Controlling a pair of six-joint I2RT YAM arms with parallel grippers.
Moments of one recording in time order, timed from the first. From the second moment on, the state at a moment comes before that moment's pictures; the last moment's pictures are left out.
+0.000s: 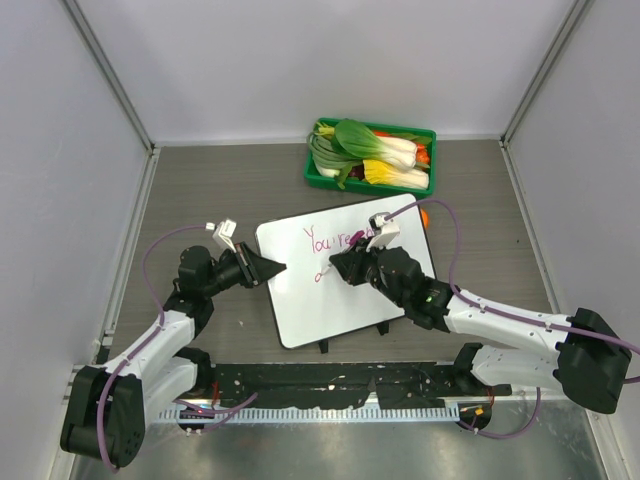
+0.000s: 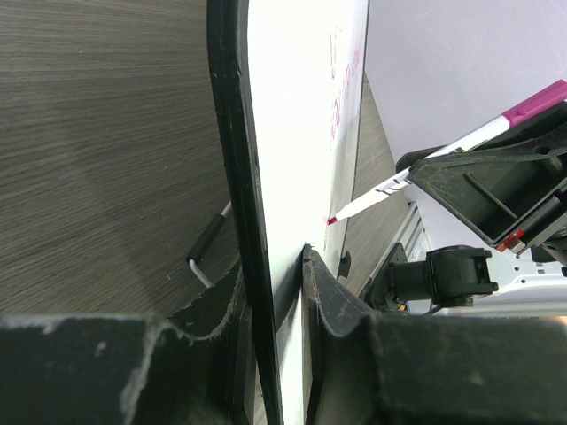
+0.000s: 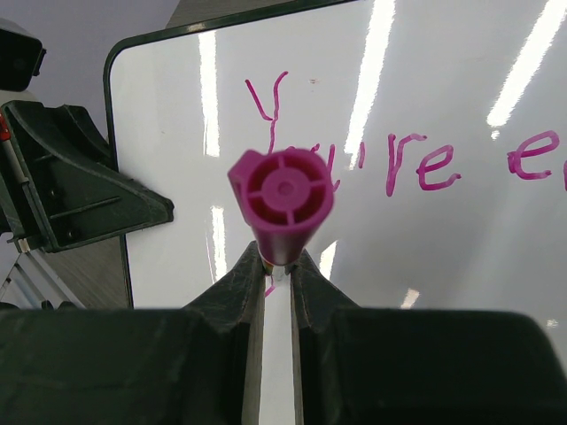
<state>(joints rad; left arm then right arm) -0.22 0.94 0.27 0.40 0.66 -0.76 0.94 1.11 0.58 0.28 0.27 0.62</state>
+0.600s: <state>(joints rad) -0.22 0.94 0.27 0.40 0.66 -0.76 0.94 1.11 0.58 0.28 0.26 0.62</state>
